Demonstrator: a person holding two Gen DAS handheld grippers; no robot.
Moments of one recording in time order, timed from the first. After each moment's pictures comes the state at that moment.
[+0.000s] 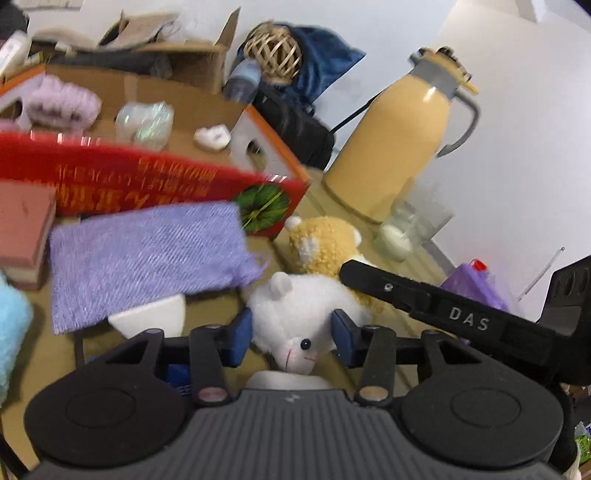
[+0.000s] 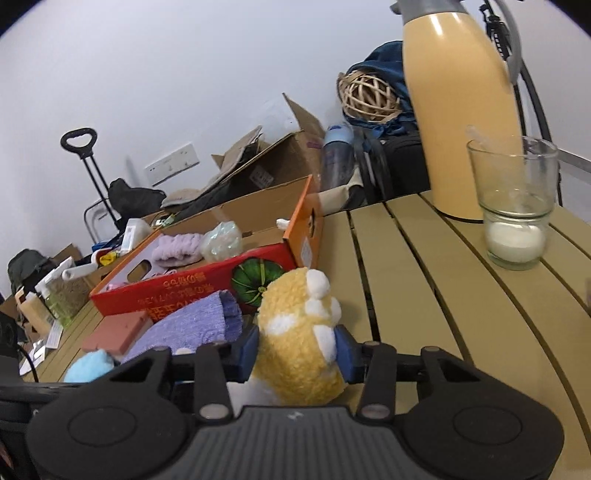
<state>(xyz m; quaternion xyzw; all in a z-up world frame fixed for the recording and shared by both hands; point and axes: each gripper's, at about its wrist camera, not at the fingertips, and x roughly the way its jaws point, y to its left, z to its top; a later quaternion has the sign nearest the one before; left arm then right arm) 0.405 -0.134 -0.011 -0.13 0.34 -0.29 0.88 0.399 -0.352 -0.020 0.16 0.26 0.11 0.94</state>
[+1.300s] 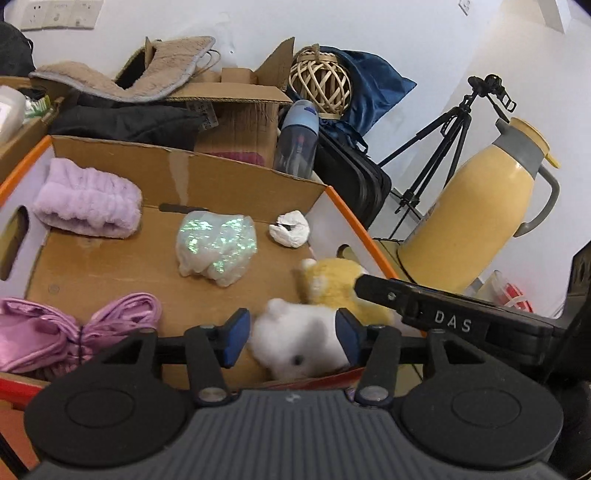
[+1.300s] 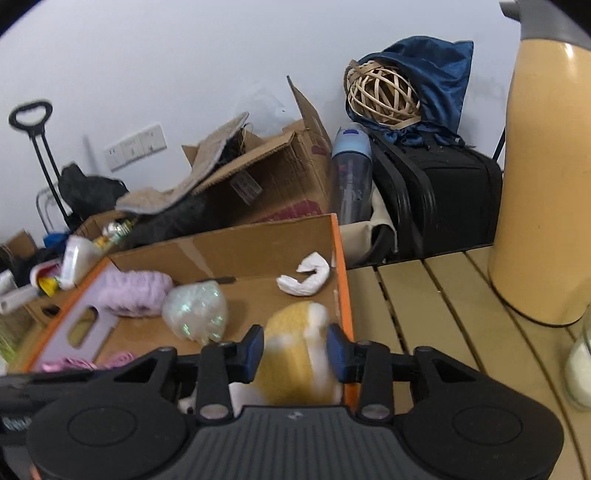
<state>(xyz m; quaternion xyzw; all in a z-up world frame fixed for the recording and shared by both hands) 0.557 -0.079 0.021 -0.11 0.35 -0.25 0.90 0.562 -0.284 0.023 0.10 0.31 0.06 0.95</state>
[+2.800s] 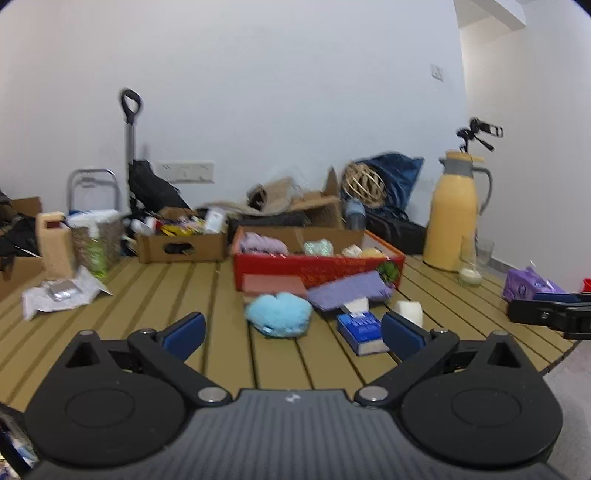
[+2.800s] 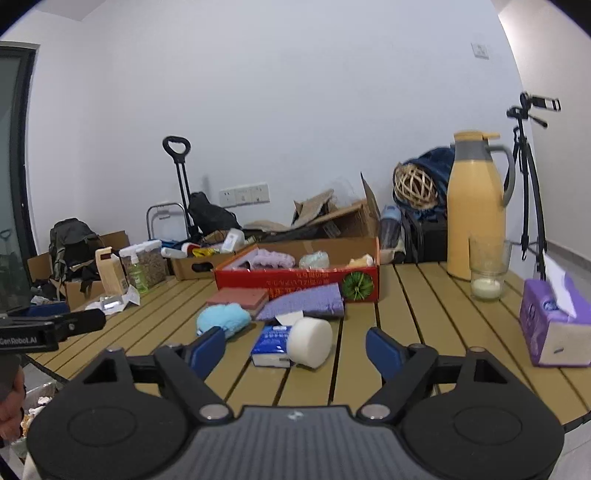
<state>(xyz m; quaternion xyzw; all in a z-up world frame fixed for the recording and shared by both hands) 0.140 0.002 0.048 0.00 0.15 -0.08 0.99 0.146 -0.284 0.045 0.06 0.16 0.14 0.97</state>
